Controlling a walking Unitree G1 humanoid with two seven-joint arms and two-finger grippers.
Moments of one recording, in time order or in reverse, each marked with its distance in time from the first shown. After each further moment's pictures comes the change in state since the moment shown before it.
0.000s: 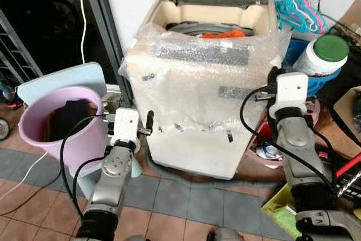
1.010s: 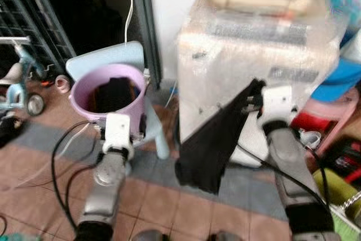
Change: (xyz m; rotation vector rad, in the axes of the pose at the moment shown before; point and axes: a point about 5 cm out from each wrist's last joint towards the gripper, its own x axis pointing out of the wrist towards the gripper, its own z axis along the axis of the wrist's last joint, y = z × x) left arm -0.013 0.001 -0.006 -0.022 -0.006 -0.018; right arm -0.019 0.017 -0.003 0.012 0.022 0.077
